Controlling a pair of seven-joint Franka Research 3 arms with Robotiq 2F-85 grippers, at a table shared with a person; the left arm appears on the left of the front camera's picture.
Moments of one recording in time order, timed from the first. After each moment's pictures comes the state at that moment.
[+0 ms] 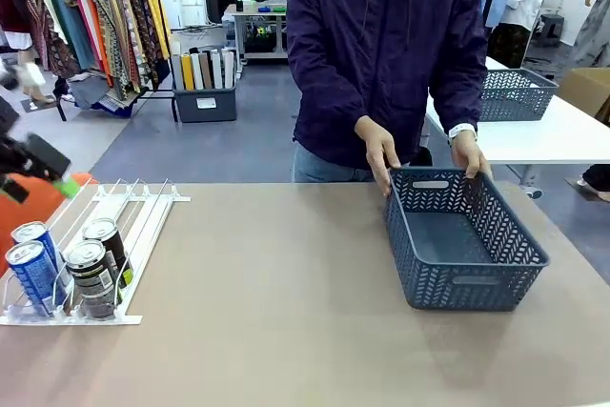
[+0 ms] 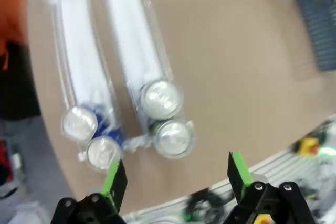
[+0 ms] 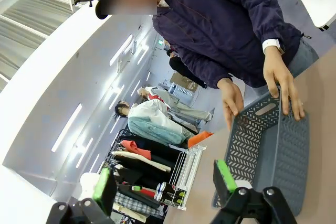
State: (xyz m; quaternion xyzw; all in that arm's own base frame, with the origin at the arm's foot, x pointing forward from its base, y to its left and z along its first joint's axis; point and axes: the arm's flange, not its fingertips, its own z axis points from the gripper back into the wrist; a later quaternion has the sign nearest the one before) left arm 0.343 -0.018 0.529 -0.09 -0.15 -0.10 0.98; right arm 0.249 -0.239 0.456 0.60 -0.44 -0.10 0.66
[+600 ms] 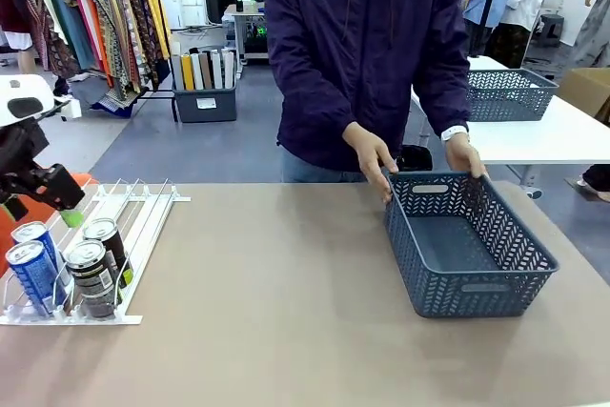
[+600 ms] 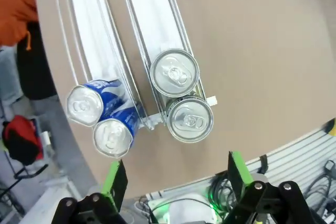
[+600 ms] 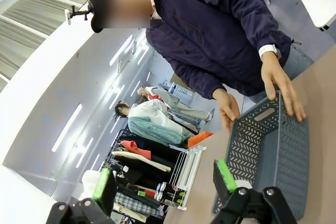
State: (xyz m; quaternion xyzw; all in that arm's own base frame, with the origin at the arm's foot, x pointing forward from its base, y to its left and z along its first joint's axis) left arm 0.345 -0.039 0.514 -0.02 -0.10 -0.13 0.99; right arm 0.249 -0.239 0.456 0.60 -0.44 -0.10 0.66
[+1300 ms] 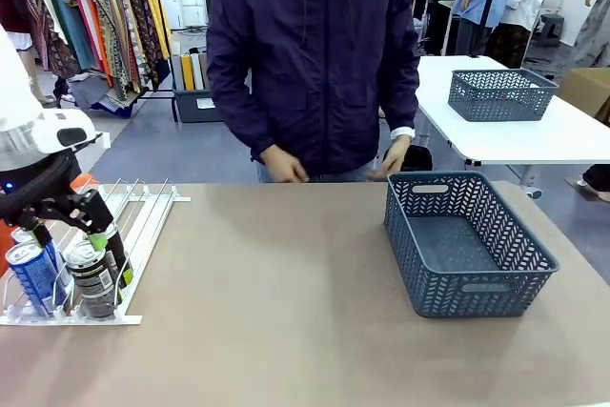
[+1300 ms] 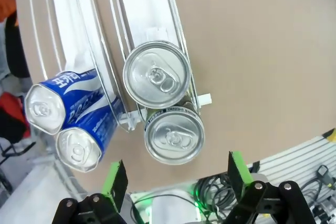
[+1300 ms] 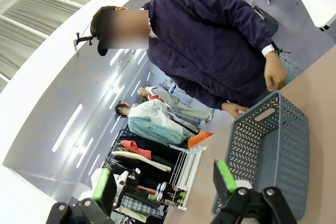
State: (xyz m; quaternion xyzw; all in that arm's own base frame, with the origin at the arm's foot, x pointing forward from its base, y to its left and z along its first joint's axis) left arm 0.363 -0.063 0.462 -0.02 -0.04 -0.08 1.00; right arm 0.249 -0.239 0.456 0.61 -0.44 -0.10 0.66
